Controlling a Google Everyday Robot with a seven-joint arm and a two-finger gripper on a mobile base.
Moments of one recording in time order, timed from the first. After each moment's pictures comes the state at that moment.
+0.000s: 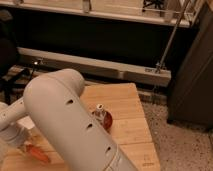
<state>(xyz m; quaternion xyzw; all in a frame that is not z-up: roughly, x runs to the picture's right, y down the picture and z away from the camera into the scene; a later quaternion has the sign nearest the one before) -0.395 0.292 0.734 -0.37 0.15 0.15 0.91</state>
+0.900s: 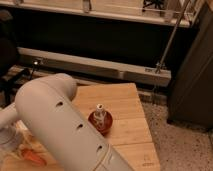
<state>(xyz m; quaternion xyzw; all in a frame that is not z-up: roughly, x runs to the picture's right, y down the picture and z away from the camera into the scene) -0.422 0.312 0.738 -0.38 0.15 0.12 0.90</state>
